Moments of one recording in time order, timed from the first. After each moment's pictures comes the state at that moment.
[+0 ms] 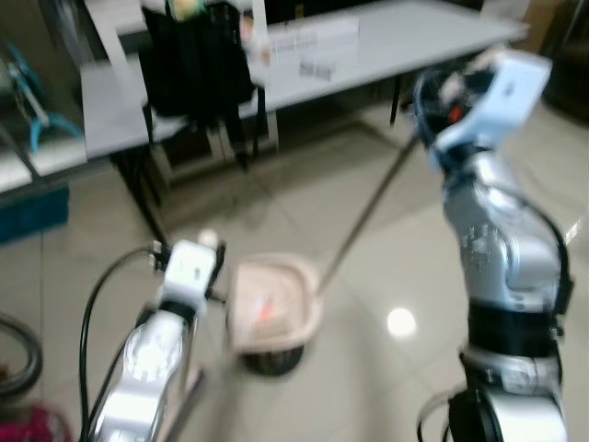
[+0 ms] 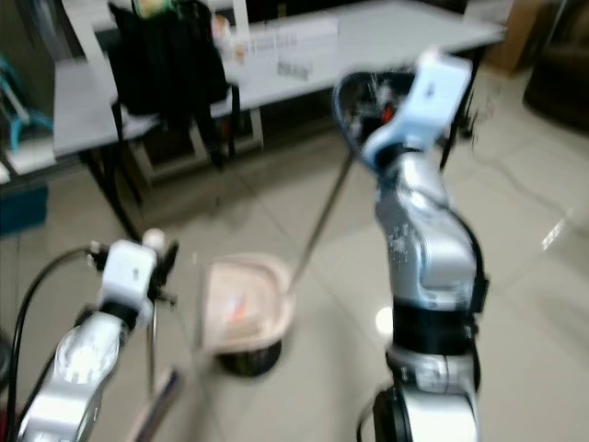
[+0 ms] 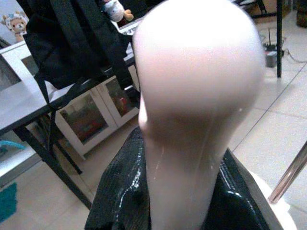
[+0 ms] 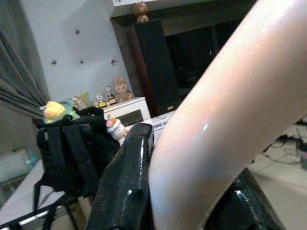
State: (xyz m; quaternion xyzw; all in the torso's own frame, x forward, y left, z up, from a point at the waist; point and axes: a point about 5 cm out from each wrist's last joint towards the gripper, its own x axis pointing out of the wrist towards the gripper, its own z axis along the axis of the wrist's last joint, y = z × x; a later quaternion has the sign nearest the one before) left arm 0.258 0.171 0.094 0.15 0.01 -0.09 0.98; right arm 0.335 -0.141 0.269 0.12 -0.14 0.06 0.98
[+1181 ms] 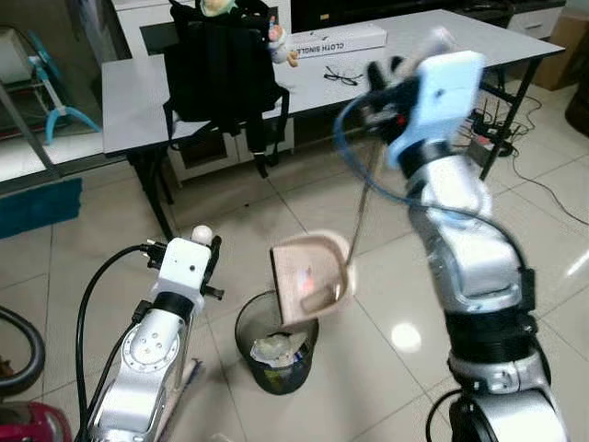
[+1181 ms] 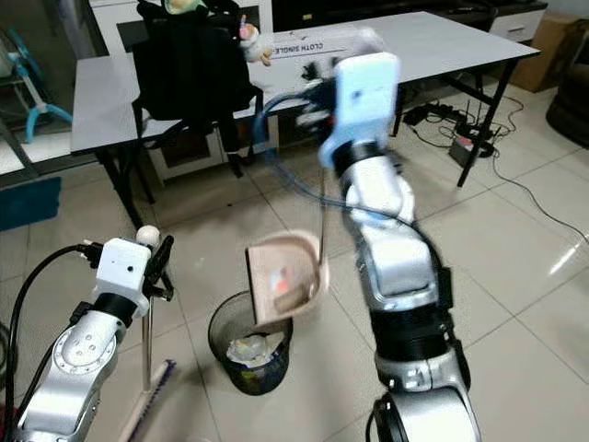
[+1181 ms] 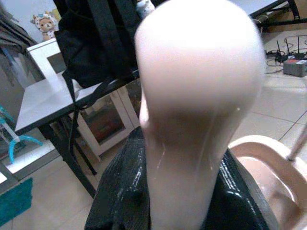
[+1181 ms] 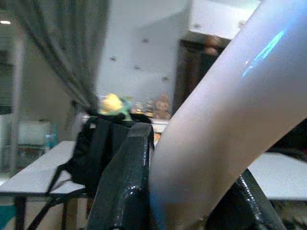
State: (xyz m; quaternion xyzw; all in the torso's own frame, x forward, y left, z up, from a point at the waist) left arm 0.262 0.176 0.100 0.16 -0.01 -0.08 0.98; right arm 0.324 -0.088 0.268 -0.04 -0.23 0.15 0.96
